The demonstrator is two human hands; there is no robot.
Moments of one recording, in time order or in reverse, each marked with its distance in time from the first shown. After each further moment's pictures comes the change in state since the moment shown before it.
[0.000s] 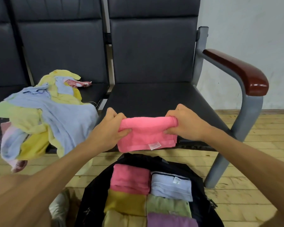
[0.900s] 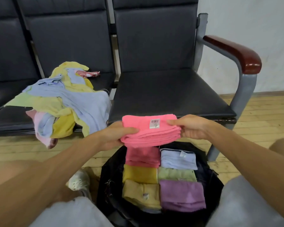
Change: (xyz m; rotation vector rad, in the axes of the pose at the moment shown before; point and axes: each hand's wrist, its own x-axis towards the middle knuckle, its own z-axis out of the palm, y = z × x) left_hand -0.079 -0.016 -0.014 -1.013 -0.534 -0.427; right_hand -0.058 -0.053 0.044 1.284 -0.219 0.684
